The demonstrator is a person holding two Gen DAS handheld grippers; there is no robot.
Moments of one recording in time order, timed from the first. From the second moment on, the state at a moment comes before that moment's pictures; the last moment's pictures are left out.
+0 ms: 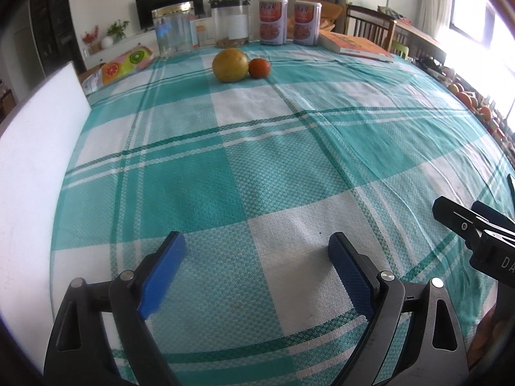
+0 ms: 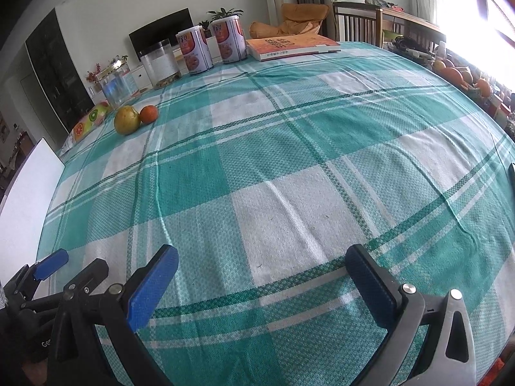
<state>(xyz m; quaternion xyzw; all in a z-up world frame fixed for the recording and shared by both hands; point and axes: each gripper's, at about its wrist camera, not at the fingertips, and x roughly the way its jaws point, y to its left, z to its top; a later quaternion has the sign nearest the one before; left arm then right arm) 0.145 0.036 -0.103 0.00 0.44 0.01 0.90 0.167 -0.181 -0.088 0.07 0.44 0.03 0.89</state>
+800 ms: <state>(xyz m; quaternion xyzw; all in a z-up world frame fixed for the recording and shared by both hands) 0.312 0.093 -0.056 -0.15 0.39 0.04 0.91 0.168 -0.178 -0.089 0.06 0.44 0.03 0.89</state>
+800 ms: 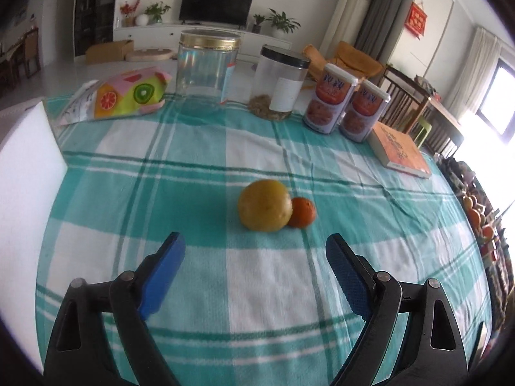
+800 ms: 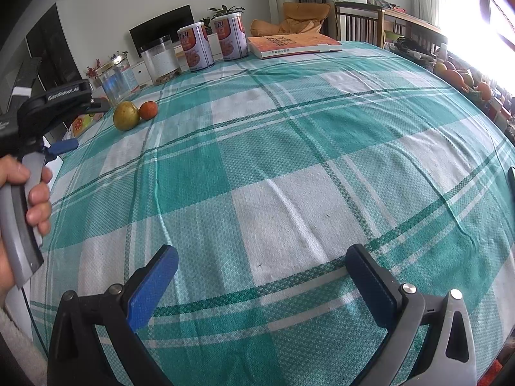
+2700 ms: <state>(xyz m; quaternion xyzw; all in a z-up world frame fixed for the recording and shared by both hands) 0.131 0.067 -0.106 -0.02 0.44 0.04 0.90 0.168 -0.179 -0.091 0.06 0.45 0.03 0.89</state>
